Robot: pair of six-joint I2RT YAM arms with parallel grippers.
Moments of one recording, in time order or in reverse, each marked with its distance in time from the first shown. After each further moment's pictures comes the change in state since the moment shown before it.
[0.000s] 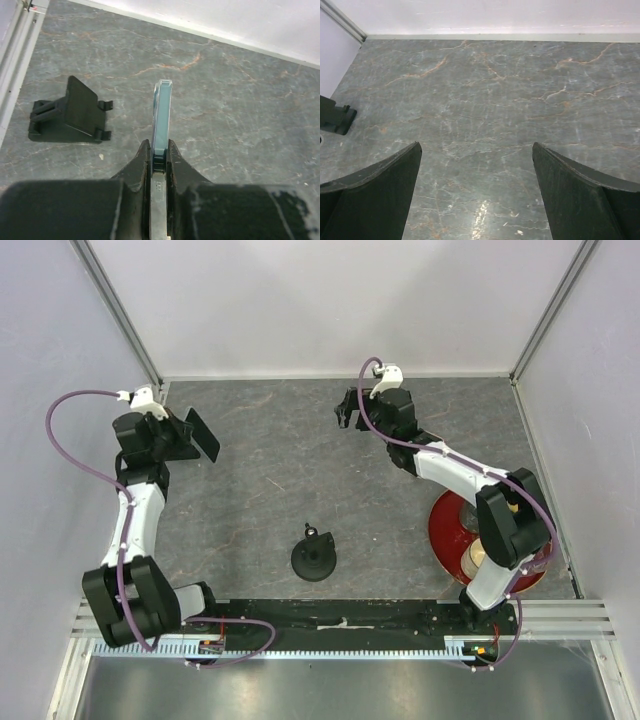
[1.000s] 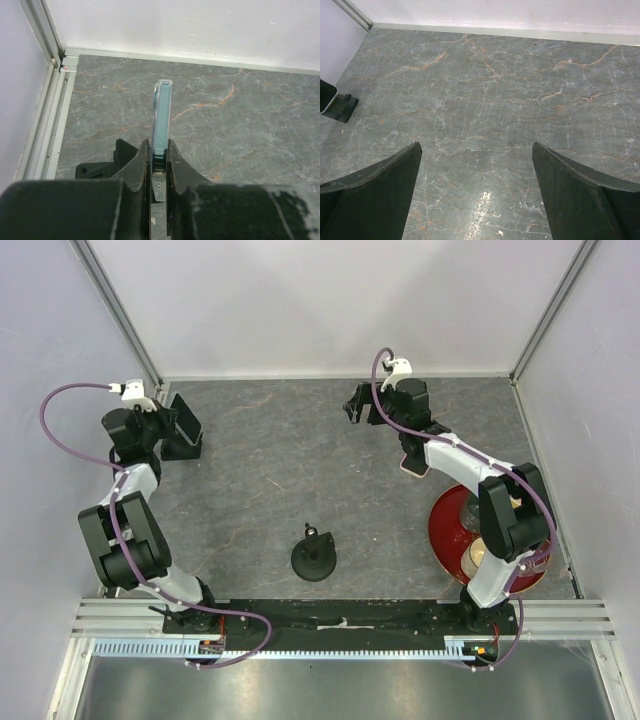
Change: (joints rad) left arm 0.145 0.368 0.045 0.456 0.169 0.132; right arm -0.129 0.036 0.043 -0.035 -0.211 -0.033
